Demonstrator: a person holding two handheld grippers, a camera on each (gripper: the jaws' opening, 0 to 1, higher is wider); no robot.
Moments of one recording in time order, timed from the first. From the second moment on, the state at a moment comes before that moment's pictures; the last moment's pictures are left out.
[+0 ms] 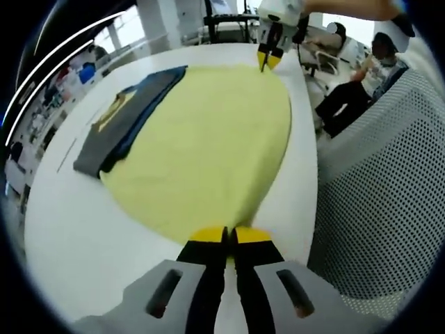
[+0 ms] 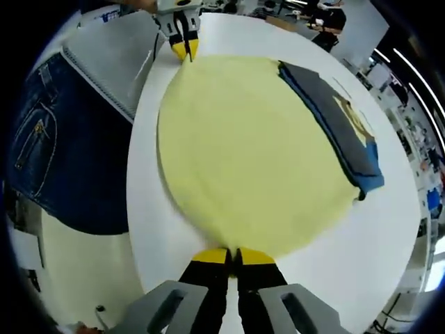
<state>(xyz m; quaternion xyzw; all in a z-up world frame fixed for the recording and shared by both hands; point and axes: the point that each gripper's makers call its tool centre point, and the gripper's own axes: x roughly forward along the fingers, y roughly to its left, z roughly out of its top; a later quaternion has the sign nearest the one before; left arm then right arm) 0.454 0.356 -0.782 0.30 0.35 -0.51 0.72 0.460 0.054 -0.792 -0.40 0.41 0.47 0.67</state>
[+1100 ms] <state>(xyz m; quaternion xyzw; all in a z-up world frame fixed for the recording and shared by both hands) 0.424 0.365 -0.736 0.23 0.38 -0.51 0.74 0.414 0.065 -0.737 -0.33 0.41 0.48 0.70</state>
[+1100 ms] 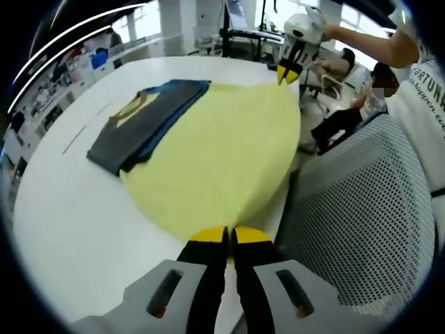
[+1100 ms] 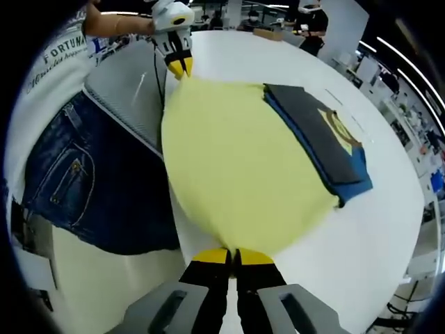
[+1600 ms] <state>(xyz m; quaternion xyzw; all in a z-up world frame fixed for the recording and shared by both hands) 0.410 0.365 -0.711 0.21 0.40 -0.50 0.74 0.393 0.067 -0.713 -0.33 0.42 0.48 0.69</state>
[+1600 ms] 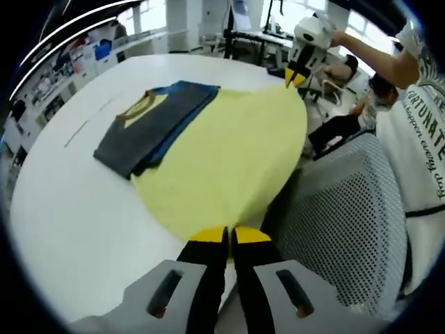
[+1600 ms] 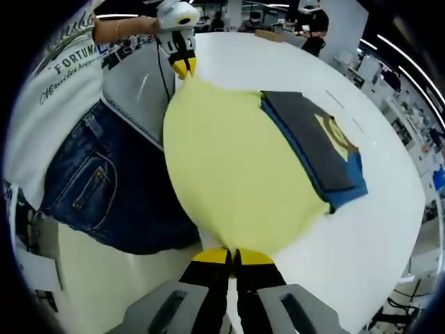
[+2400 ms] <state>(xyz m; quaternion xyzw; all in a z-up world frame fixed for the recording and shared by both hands) 0.393 0.376 -0.671 0.17 0.45 -0.48 0.74 0.383 0.069 -0.669 -0.35 0.42 0.50 0.67</state>
